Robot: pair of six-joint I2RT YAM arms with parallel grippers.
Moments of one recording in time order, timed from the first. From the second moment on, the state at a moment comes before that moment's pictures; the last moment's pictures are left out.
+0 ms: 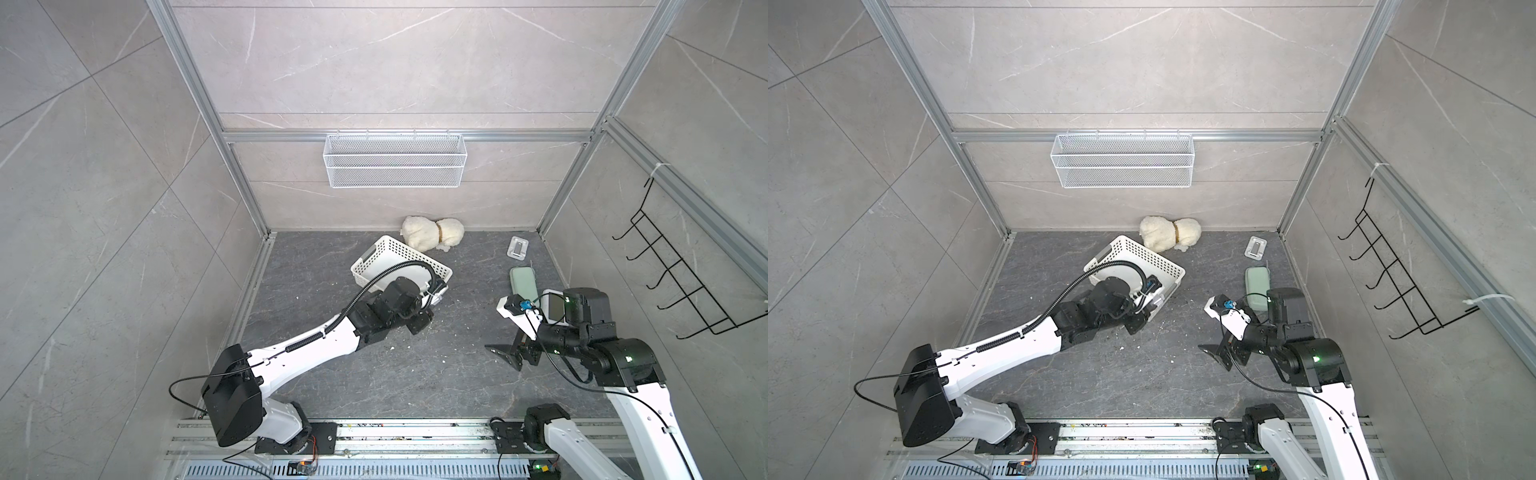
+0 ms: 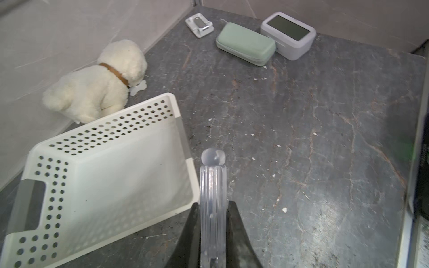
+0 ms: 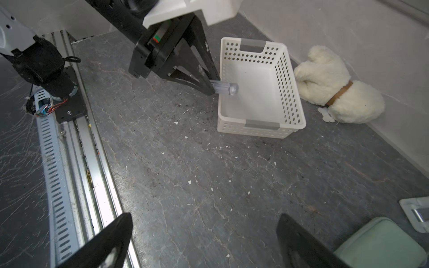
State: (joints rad) left arm -0.92 1.45 1.15 -0.29 -0.03 0.14; right arm 0.13 0.79 1.08 -1.08 -0.64 -0.65
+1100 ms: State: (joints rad) left arm -0.58 2.17 1.76 -0.45 0.13 0.05; right arm 0.18 1.16 1.05 -0.47 -0.57 -0.51
